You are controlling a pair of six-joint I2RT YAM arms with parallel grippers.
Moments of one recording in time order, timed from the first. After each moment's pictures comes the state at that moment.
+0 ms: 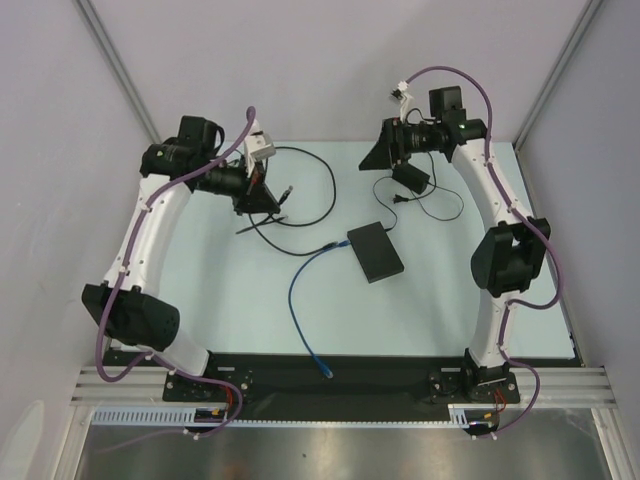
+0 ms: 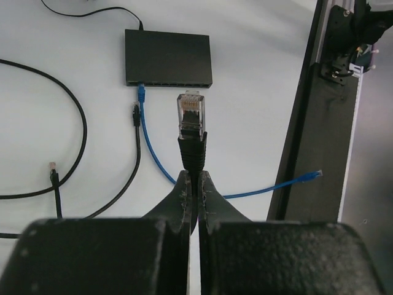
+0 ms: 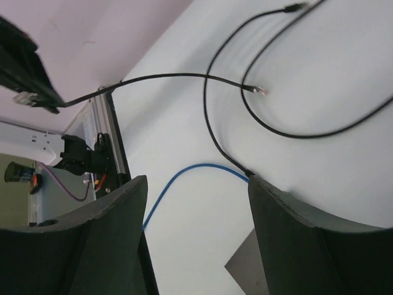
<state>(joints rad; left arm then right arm) -0.19 1.57 1.78 -1.24 0.95 0.70 0.18 2.03 2.06 -0.77 -1.05 0.00</state>
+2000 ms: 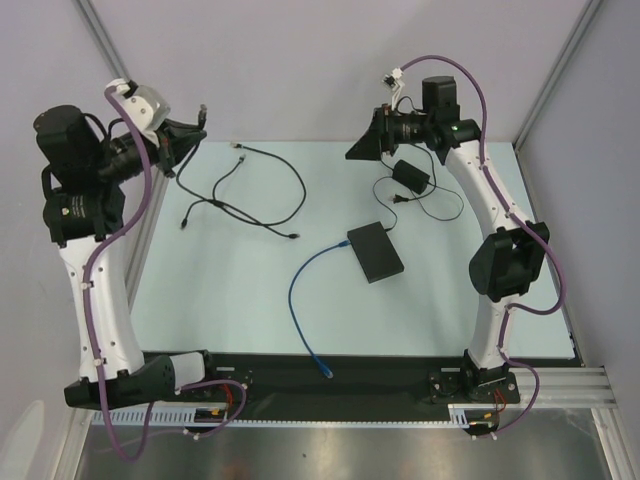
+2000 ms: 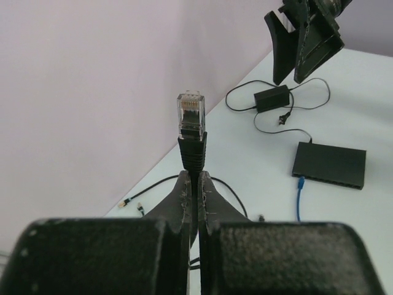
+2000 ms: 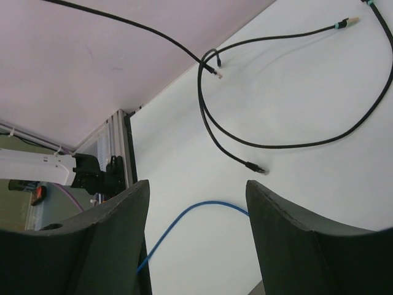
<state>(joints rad) 0.18 1.24 1.79 -0.64 0.97 0.40 0.27 1.97 2.06 -0.55 -1.09 0.13</state>
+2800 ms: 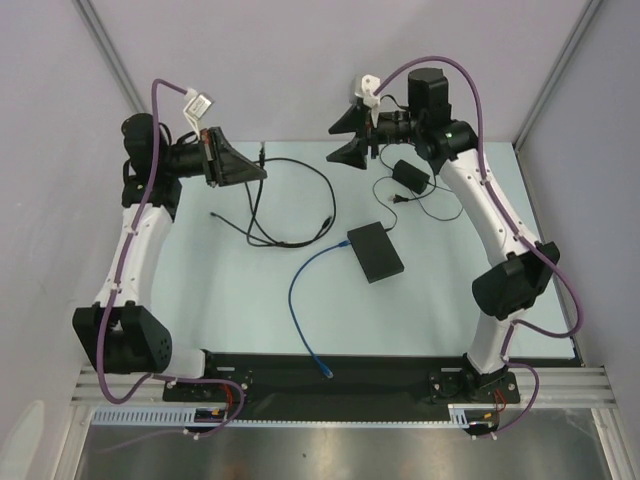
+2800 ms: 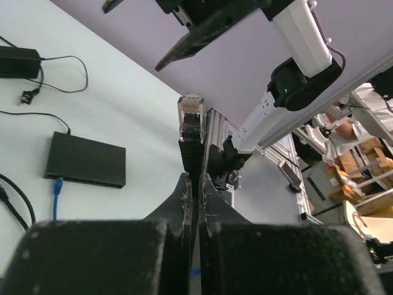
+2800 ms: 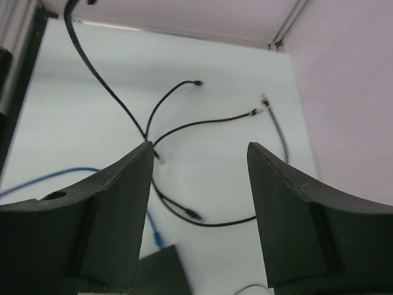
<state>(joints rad) 0.04 1.41 1.39 0.05 1.45 -0.66 0.40 1.85 2.07 -0.49 -1.06 -0.46</state>
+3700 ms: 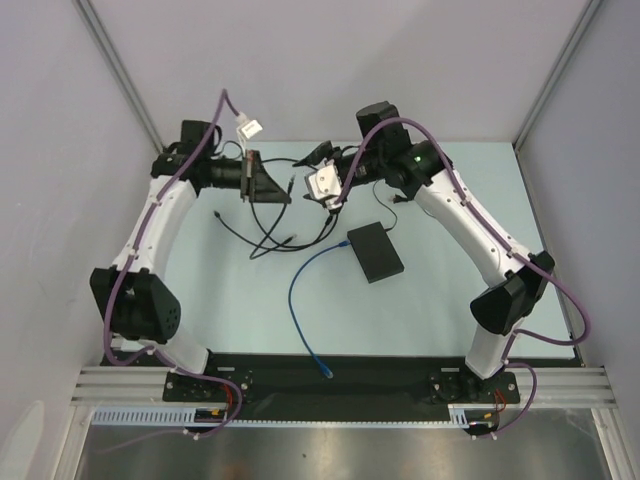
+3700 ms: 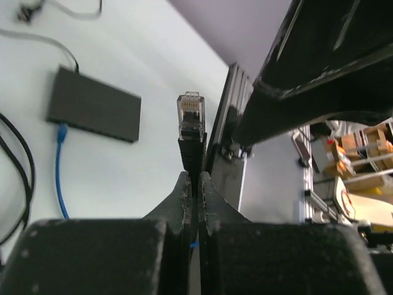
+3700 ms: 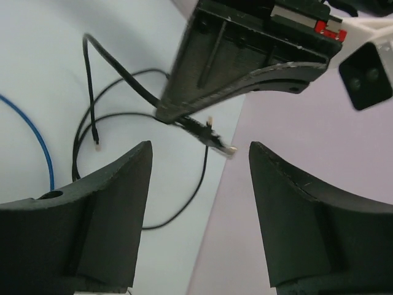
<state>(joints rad) -0.09 1.59 1.60 -0.75 1.28 -0.03 0.65 1.78 2.03 -0.76 -0.89 -1.36</state>
